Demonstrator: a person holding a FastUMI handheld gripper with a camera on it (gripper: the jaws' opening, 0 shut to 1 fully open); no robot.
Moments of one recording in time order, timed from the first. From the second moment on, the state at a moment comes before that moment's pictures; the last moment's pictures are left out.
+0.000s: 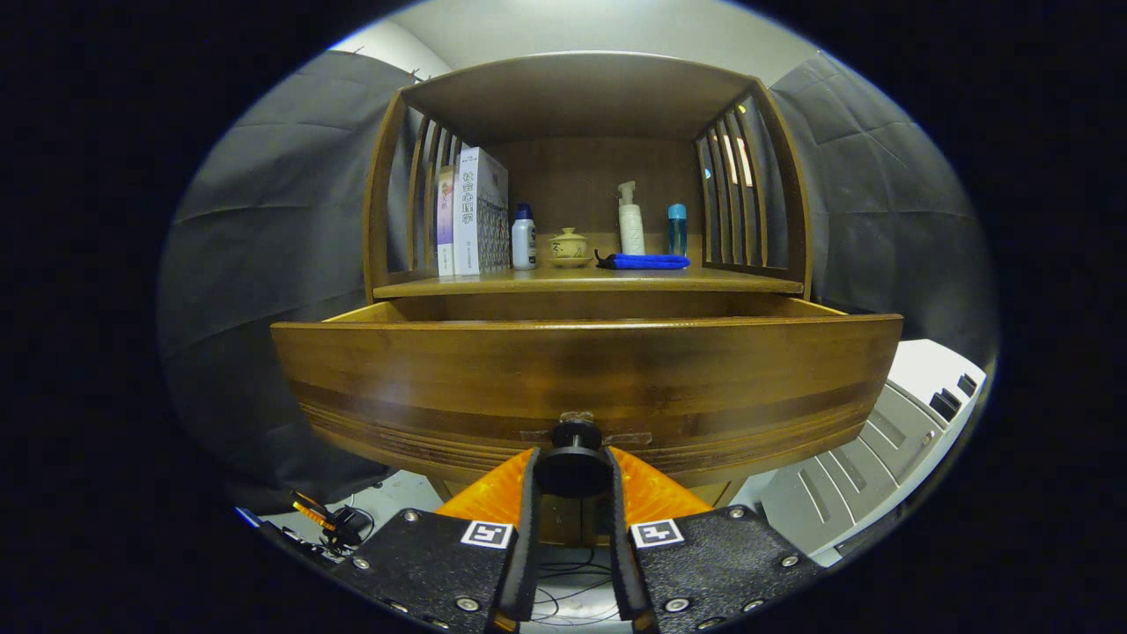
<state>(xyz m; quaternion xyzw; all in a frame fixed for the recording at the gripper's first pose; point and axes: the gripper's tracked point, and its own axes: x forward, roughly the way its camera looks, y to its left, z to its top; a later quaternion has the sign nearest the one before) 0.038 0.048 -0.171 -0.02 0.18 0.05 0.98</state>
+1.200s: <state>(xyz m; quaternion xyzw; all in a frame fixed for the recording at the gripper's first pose) -0.019 0.070 -0.131 -0.06 0.10 0.14 0.98</state>
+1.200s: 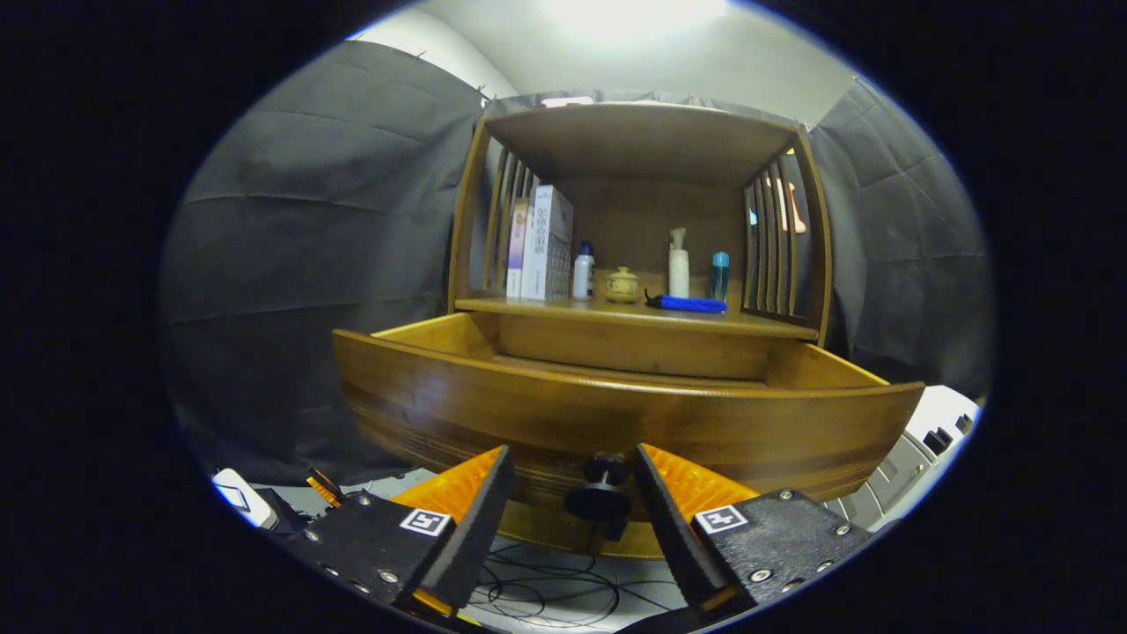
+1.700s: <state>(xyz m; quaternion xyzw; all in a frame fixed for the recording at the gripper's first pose) 0.012 0.058 -0.064 -0.05 0.06 0.14 0.99</state>
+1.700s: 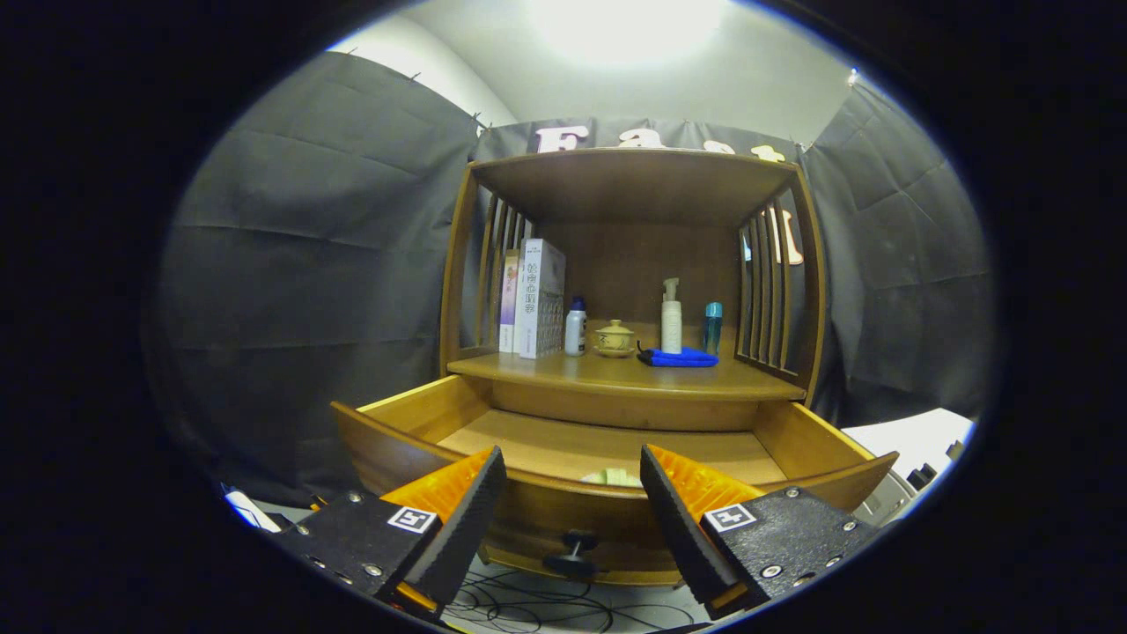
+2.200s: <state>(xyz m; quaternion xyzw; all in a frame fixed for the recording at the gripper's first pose) 0.074 0.052 -0.064 -0.02 0.15 0.13 0.98</state>
